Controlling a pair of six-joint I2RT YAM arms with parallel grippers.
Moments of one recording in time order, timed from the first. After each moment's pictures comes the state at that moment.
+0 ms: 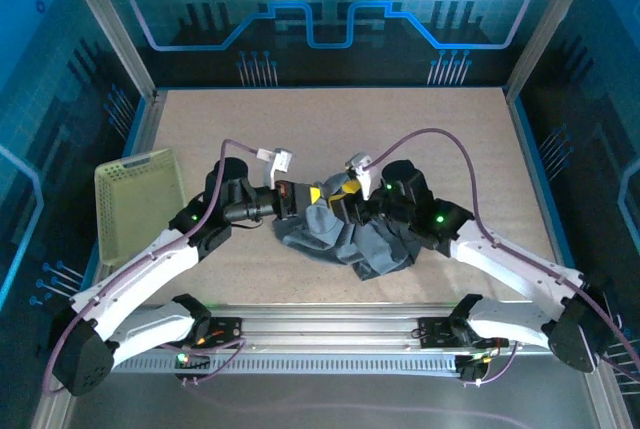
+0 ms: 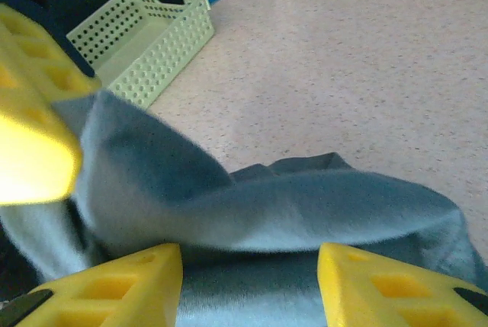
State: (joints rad) left arm -0.55 1.03 0.75 -0.01 0.59 -0.67; right arm 0.74 1.14 0.86 -0.19 -0.21 0.15
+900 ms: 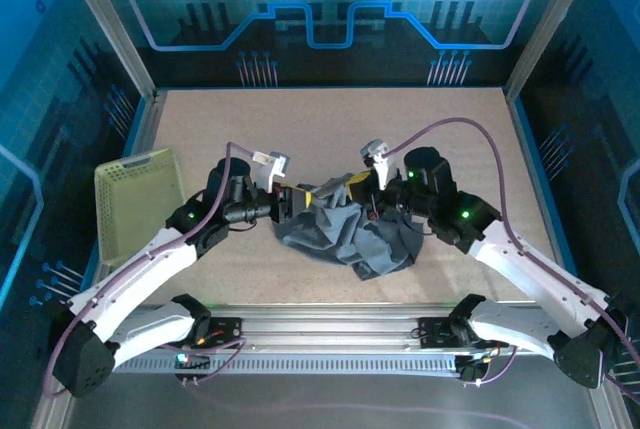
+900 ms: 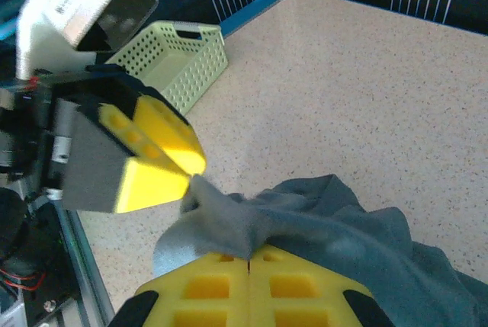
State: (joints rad) left arm -0.53 1.03 0.81 -0.26 0.36 -0.47; right arm 0.67 1.04 0.99 -0.38 -0.28 0.15
